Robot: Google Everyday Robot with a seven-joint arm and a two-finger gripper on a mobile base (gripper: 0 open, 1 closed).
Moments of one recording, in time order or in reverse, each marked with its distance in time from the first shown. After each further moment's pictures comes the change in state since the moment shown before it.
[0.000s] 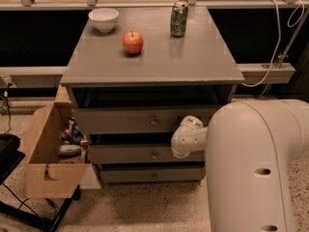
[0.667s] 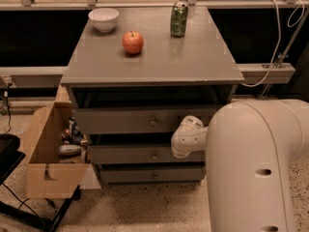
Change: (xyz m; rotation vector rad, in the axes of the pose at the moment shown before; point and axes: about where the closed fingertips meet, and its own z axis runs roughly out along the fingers) arm 0.000 -0.001 -0.002 0.000 0.000 0.000
